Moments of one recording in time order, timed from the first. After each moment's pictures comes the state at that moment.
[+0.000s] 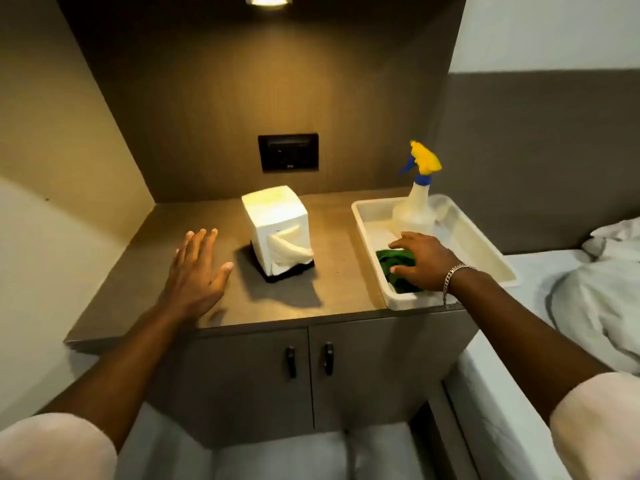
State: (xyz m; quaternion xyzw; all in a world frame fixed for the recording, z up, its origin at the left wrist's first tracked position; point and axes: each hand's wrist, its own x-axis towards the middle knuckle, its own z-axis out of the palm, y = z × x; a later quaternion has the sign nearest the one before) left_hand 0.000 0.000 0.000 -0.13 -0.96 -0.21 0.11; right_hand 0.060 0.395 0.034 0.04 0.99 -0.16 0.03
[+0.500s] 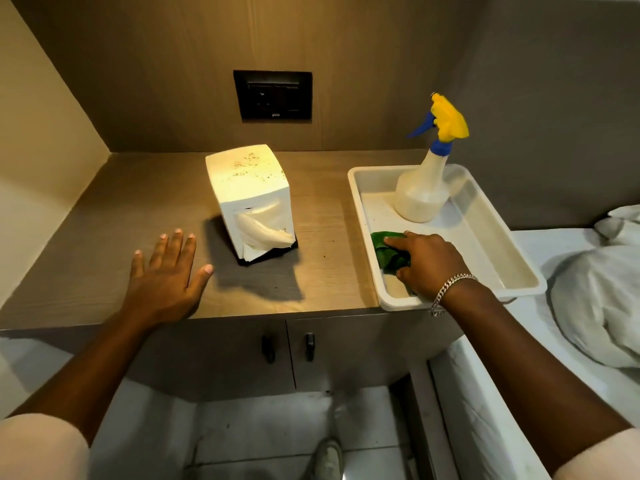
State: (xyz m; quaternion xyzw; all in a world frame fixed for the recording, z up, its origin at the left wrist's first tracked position) left_hand -0.036 -0.008 -0.080 -0.08 -1.00 -0.05 0.00; right_hand 0.041 0.401 0.003 0.06 0.99 -0.11 0.01
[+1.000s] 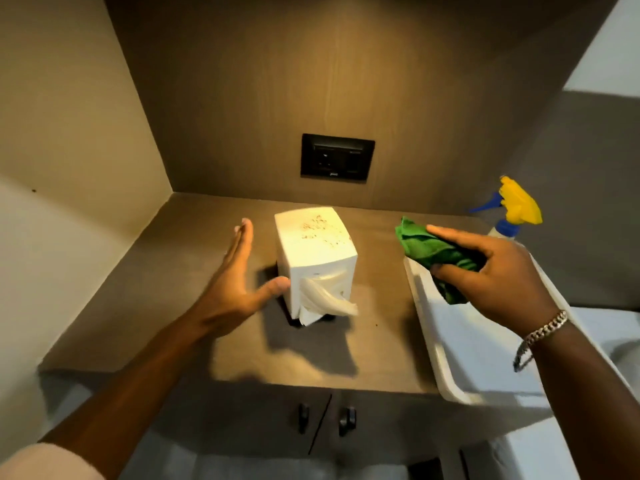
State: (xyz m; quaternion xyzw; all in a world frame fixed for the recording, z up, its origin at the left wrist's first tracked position) left_hand -0.055 0.021 0.014 -0.13 -0.88 -0.45 0.00; right_hand 0.003 0.356 0.104 -0.01 0.92 -0.35 -0.14
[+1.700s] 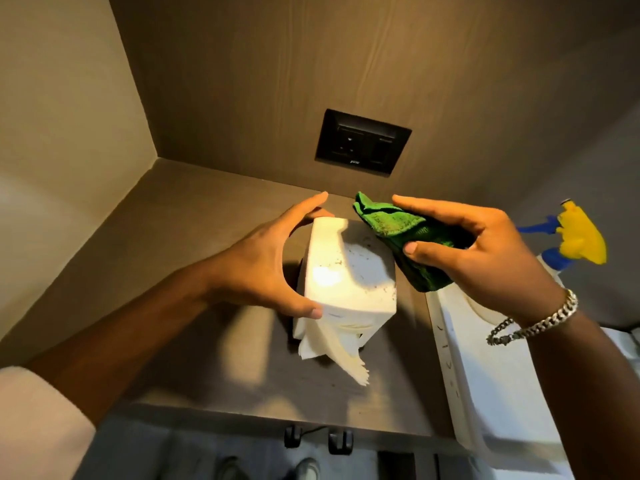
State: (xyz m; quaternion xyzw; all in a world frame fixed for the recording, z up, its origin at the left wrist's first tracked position) left_hand -0.121 0.038 0.042 -0.27 -0.82 -0.48 -0.14; right_hand -0.073 0.298 0.127 -0.09 0.89 -0.44 -0.01
